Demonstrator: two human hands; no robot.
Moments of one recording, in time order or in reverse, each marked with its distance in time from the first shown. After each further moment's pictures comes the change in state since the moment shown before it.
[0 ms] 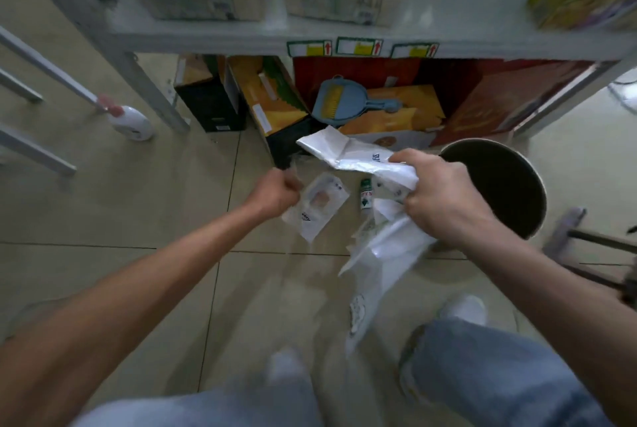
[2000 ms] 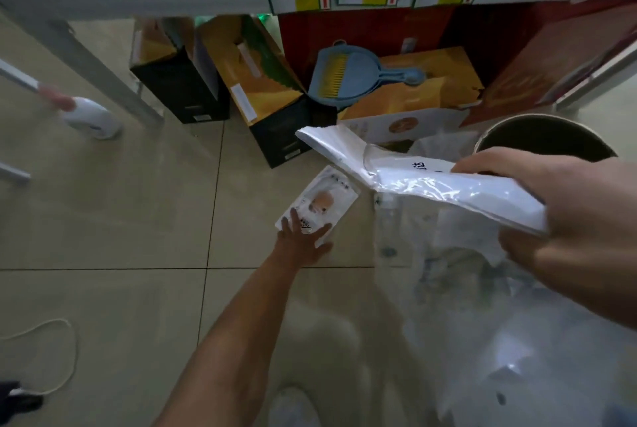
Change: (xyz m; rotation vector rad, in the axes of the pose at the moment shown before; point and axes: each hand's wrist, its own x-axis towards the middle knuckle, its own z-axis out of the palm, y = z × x) left_hand 0.095 -0.118 0.163 0.595 -0.299 -0.133; right_hand 0.019 0.022 -0.011 -0.188 -0.228 -0.031
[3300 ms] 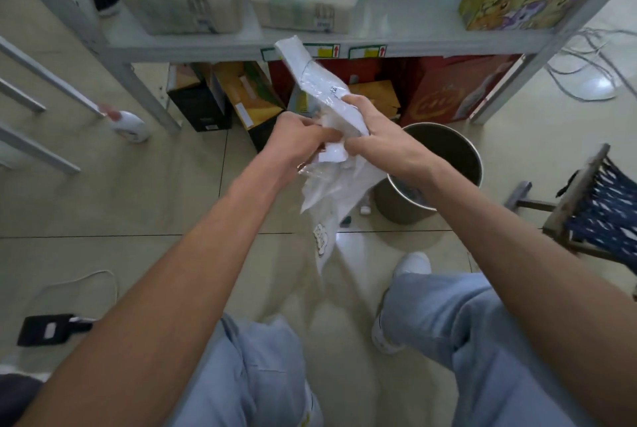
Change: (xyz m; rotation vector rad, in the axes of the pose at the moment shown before) left_hand -0.314 0.131 -0.229 -1.169 0.291 0.179; right_hand -0.055 -0.007 -0.029 0.574 0.064 -0.256
